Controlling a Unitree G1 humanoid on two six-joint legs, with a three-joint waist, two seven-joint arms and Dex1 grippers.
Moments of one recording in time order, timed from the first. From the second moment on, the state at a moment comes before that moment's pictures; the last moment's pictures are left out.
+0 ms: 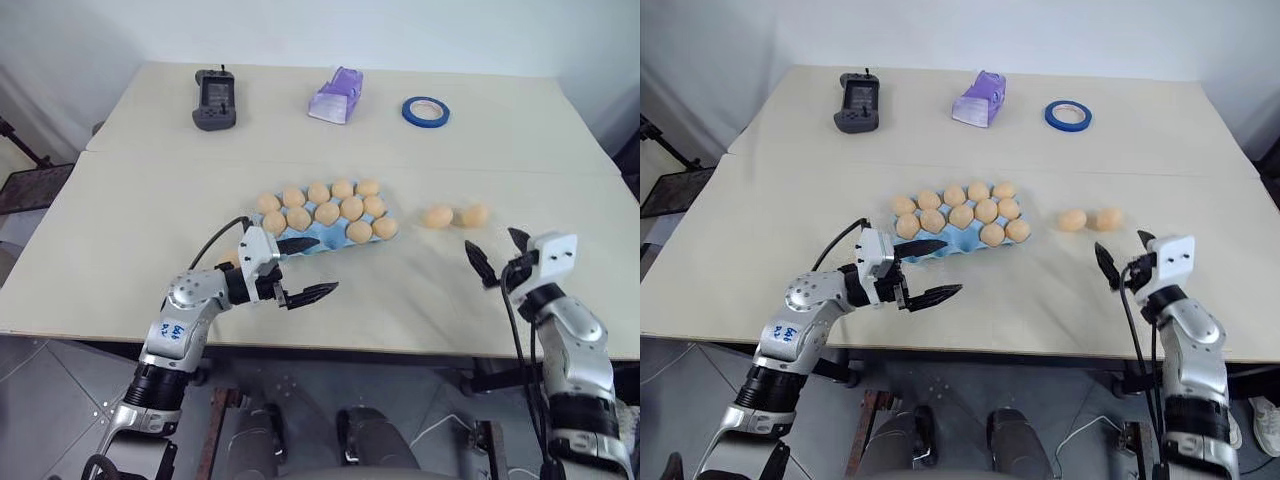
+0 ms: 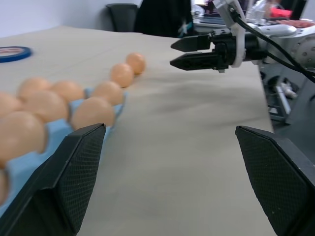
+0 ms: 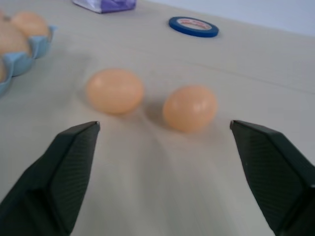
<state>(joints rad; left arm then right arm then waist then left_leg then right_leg) -0.37 0.40 -0.08 -0.03 -0.35 0.16 -0.91 -0.33 -0.47 -0.33 0.34 0.25 -0.03 0.54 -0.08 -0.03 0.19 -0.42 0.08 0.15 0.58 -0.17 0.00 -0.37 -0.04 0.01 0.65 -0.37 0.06</state>
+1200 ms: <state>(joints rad) -0.16 0.48 0.00 -0.16 -0.34 0.13 -0.84 -0.75 -0.45 -0.21 0.83 0.12 -0.12 0.44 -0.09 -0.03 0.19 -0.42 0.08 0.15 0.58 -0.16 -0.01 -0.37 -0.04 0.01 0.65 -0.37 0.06</state>
